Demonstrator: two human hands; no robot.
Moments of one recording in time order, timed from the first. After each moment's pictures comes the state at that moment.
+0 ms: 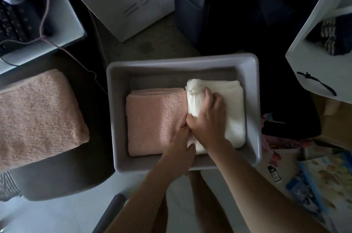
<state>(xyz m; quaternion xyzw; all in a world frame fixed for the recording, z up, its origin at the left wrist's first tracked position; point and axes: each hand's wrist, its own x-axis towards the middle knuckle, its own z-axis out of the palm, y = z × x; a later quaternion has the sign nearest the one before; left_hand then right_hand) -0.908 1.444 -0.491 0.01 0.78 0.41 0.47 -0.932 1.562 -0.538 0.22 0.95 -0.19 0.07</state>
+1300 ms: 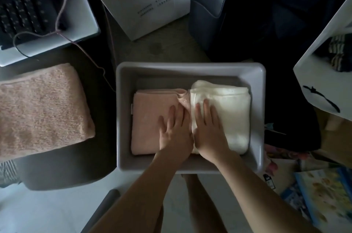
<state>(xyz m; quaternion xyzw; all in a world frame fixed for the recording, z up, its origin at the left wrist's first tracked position) -0.929 1.454 -0.535 0.11 0.91 0.08 0.40 -0.903 1.574 -0.549 0.01 0.94 -0.15 0.31</state>
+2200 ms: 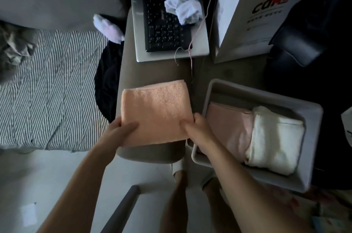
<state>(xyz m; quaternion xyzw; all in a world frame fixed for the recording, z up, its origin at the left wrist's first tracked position) -0.918 1.079 -0.414 -0.40 0.67 0.56 0.27 -0.966 1.329 -0.441 0.24 0.72 -0.52 0.40</state>
